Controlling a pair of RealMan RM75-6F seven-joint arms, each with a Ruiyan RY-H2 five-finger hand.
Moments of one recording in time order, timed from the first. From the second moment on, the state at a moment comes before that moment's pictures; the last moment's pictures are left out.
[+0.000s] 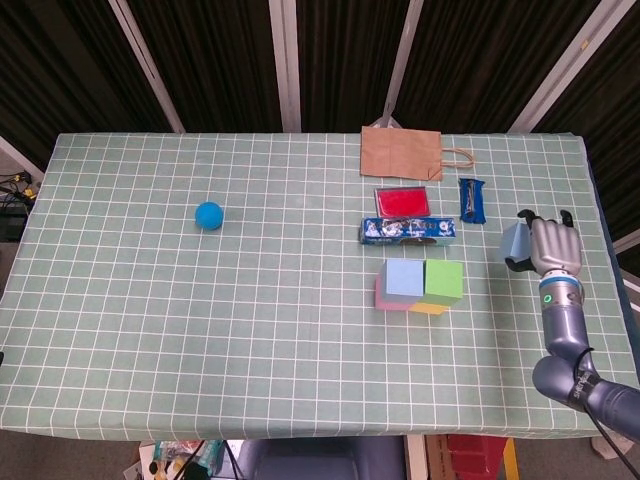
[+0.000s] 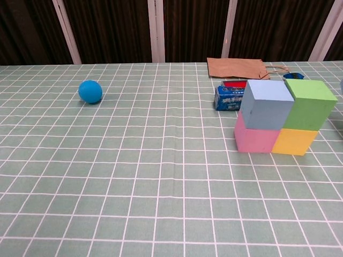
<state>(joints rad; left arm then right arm) 0.06 -0.96 -0.05 -1.71 1.47 1.62 -0.08 0.74 -1.25 0.13 -1.37 -0.53 0.98 -0.34</state>
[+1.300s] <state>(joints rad) 0.06 -0.94 -0.06 -1.71 1.45 1.60 -0.12 1.00 -0.74 0.04 -2.12 -0.18 0.83 -0.69</state>
